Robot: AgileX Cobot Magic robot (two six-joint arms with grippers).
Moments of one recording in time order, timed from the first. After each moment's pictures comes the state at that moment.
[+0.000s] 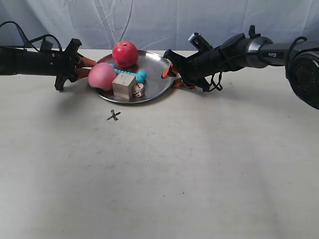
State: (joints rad) left arm 0.08 2.52 -1.75 -1.47 0.87 0.67; right arm 0.13 2.51 -1.86 1.11 0.62 -0.38
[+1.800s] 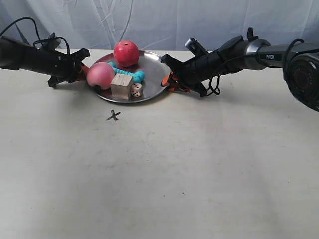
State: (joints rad) left arm 0.04 2.51 -1.81 -1.15 0.73 0.63; right arm 0.14 2.52 -1.86 1.10 0.70 -0.36
